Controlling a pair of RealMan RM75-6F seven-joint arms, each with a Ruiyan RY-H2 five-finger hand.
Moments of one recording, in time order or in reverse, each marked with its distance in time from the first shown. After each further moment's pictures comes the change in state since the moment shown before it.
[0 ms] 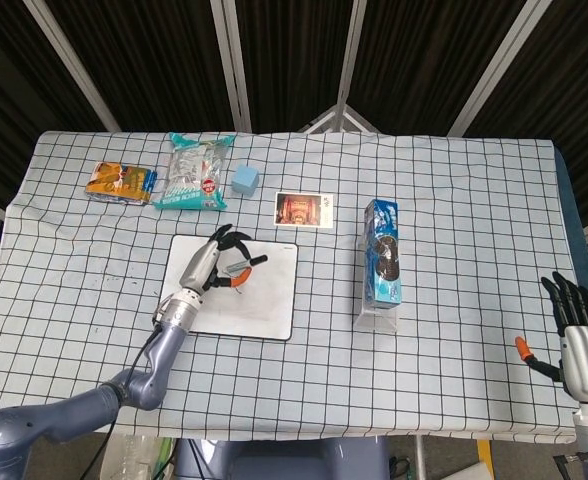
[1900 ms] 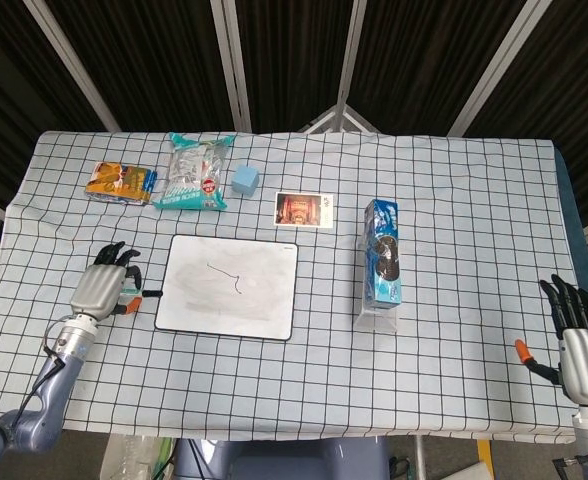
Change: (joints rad) left arm 0.250 0.430 0.225 -0.315 -0.017 0.130 0.655; right arm -0.008 -0.001 -0.006 -0.004 -0.009 0.010 -0.030
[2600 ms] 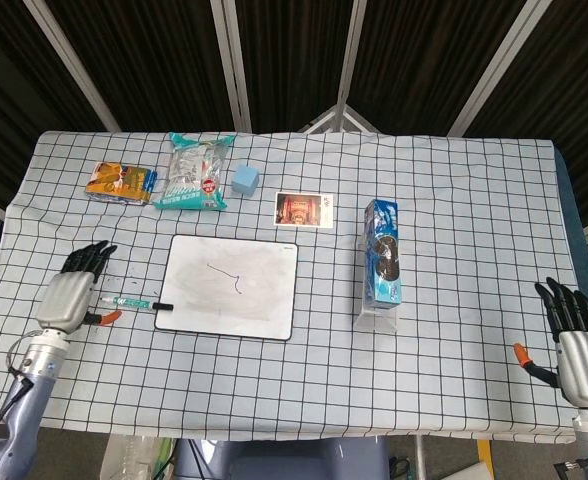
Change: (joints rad) left arm 0.122 0.191 0.006 -0.283 0.010 0.169 -0.042; right arm 0.003 0.017 -0.021 0.005 -0.030 -0.012 -0.018
